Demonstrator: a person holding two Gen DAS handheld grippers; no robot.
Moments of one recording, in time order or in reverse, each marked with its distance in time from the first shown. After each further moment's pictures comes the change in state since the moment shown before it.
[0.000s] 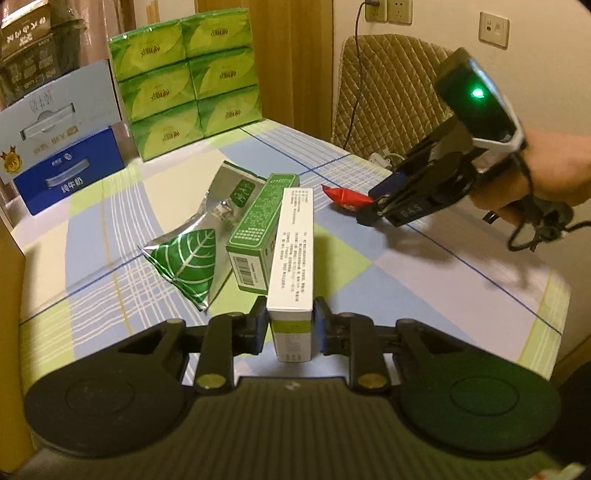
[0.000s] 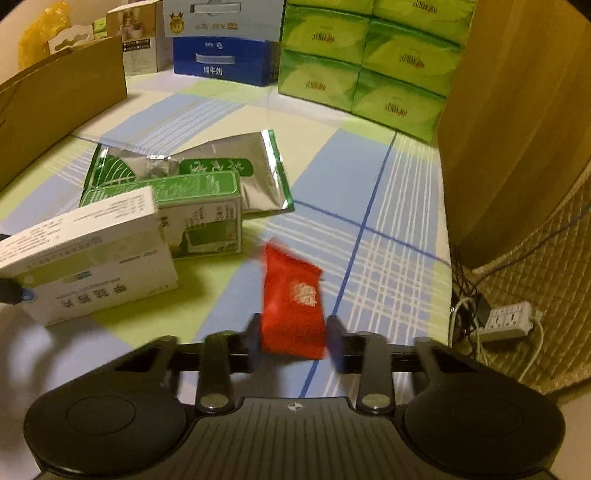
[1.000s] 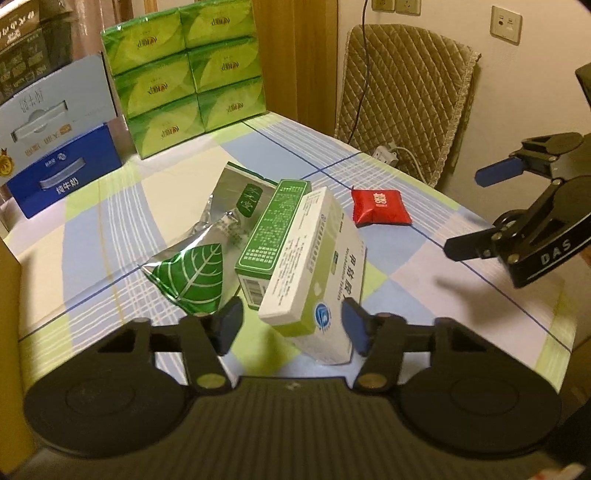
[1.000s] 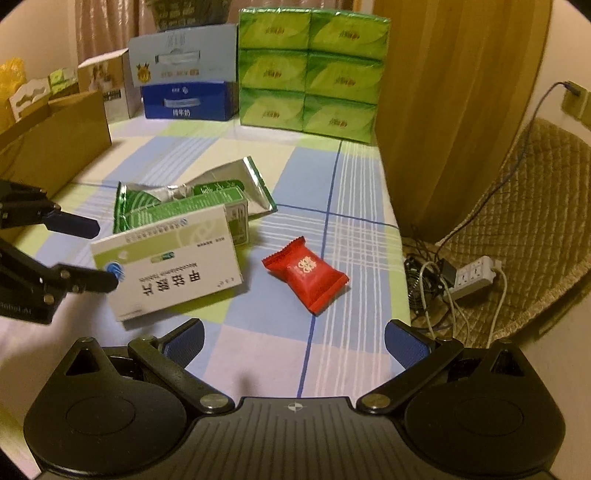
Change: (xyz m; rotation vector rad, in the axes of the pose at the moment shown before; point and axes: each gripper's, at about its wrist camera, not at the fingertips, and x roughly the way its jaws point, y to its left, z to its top) left arm 0.020 0.012 0.025 -0.010 0.051 0.008; right arm -0.079 0.021 -0.032 0.191 -0.078 -0.079
